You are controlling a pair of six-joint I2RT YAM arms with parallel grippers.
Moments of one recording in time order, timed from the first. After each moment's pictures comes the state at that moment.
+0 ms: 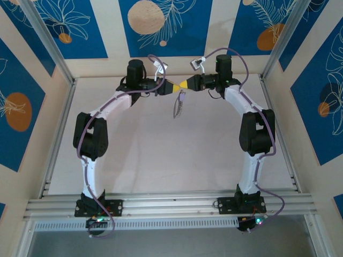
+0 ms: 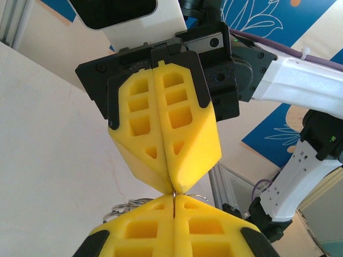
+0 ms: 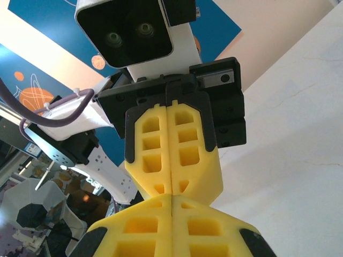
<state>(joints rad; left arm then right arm) -0.39 2.05 1.69 0.16 1.25 -0.43 0.18 2.01 1.69 -0.05 -1.49 0.50</state>
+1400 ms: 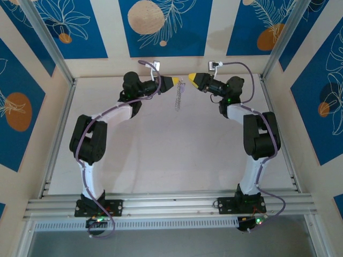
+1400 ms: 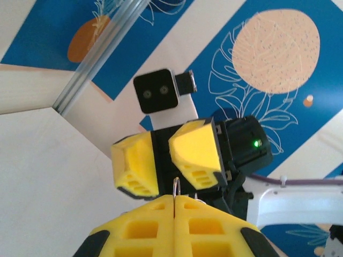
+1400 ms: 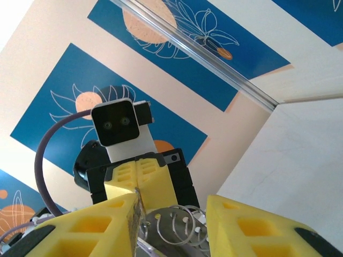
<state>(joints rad) -0.41 1.97 1.42 0.79 0.88 -0.89 0.14 1.94 1.23 1.10 -1.02 1.32</state>
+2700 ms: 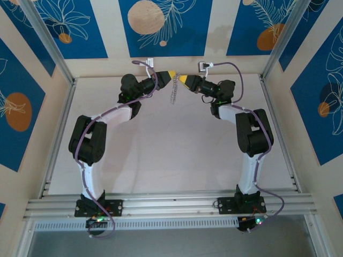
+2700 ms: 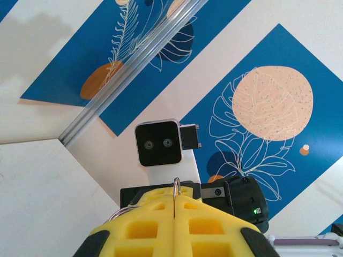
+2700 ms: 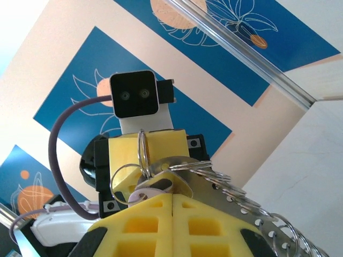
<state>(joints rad) -0.41 1.96 1.39 0.90 0.73 -1.02 0.23 2.01 1.27 1.27 -1.02 1.40</state>
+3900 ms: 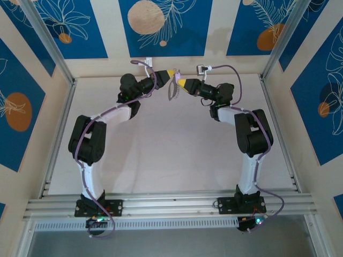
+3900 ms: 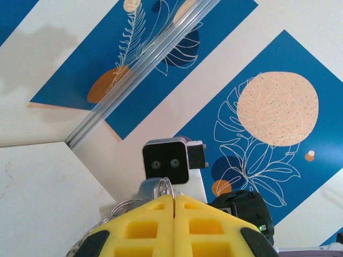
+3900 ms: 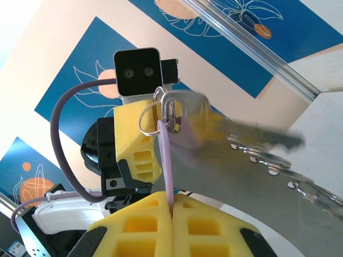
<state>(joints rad) -0.41 1.96 1.39 0.90 0.72 -1.02 0.24 2.01 1.22 1.31 -1.03 1.39</state>
